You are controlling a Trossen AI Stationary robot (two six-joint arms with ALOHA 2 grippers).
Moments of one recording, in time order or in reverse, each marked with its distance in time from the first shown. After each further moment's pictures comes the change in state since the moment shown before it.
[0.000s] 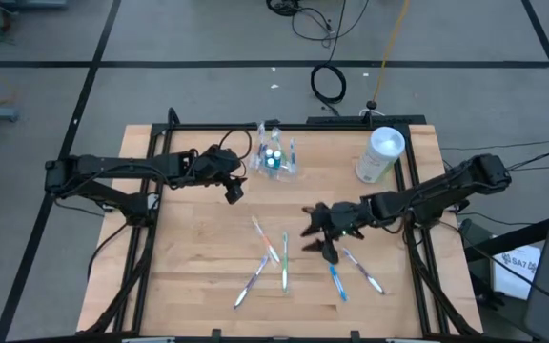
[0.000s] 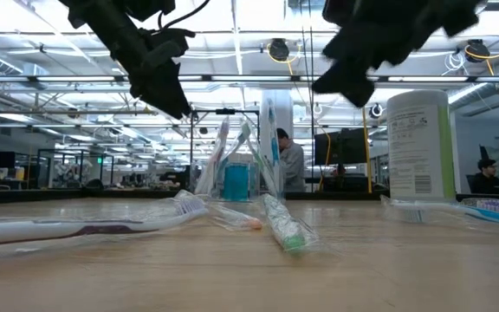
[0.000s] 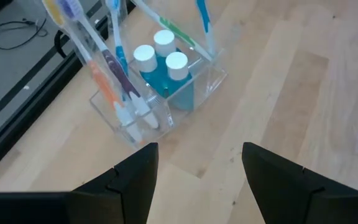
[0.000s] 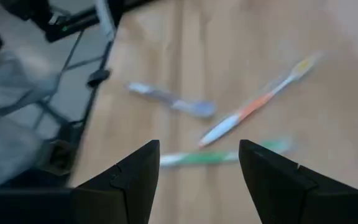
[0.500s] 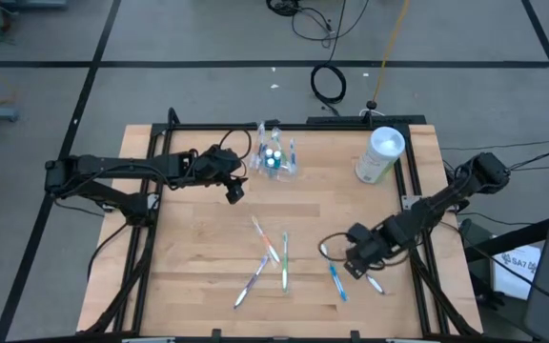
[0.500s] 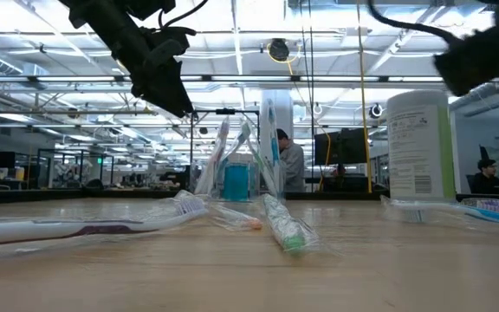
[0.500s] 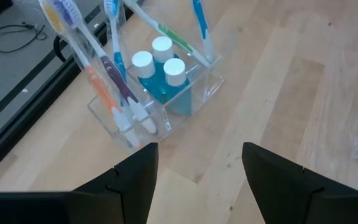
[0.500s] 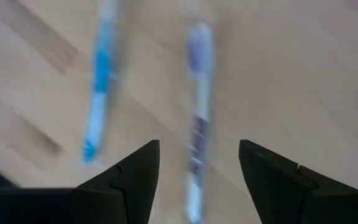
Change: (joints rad) left arm -0.004 0.000 0.000 0.019 -0.001 -0.004; right arm 0.317 0.000 0.093 -0.905 -0.011 0.987
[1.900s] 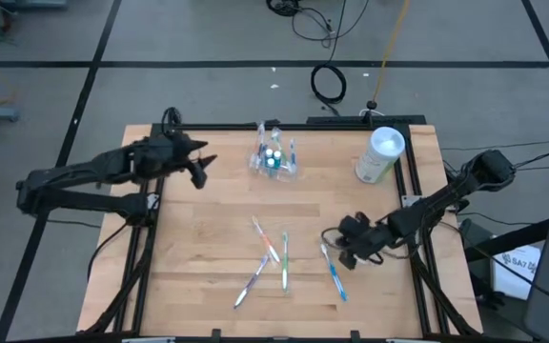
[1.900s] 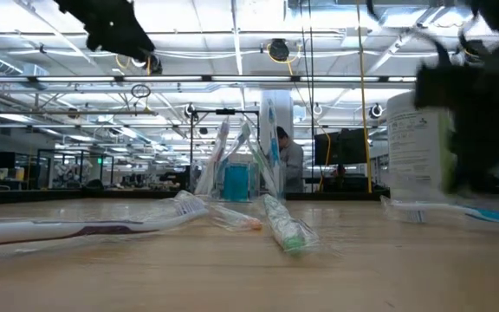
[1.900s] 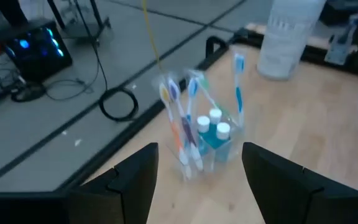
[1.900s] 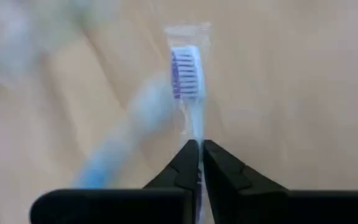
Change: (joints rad) left arm 0.017 -0.434 0.001 -0.153 -0.141 0.021; right arm -0.035 -0.075 -0.334 0.603 0.384 -0.443
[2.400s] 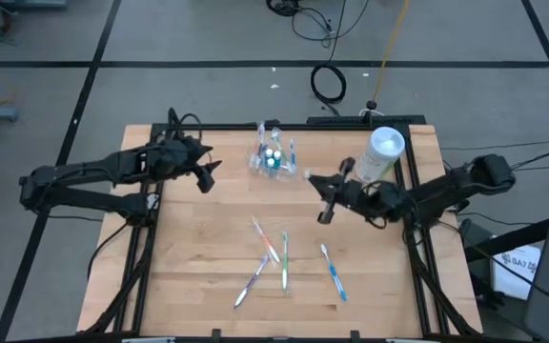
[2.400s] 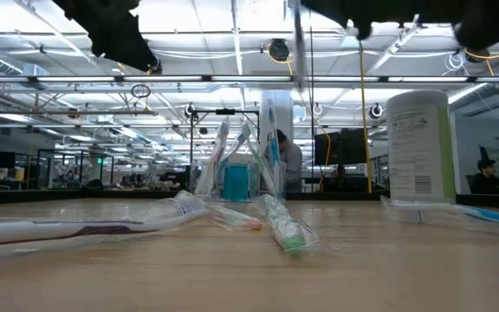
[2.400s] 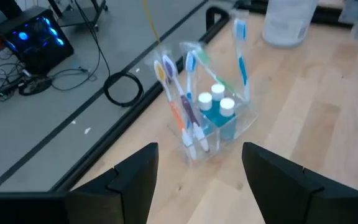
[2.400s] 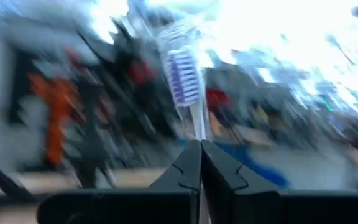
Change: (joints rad) left arm -0.017 0.060 0.000 -0.034 -0.016 0.034; right arm -0.323 0.015 0.005 1.391 0.262 -1.299
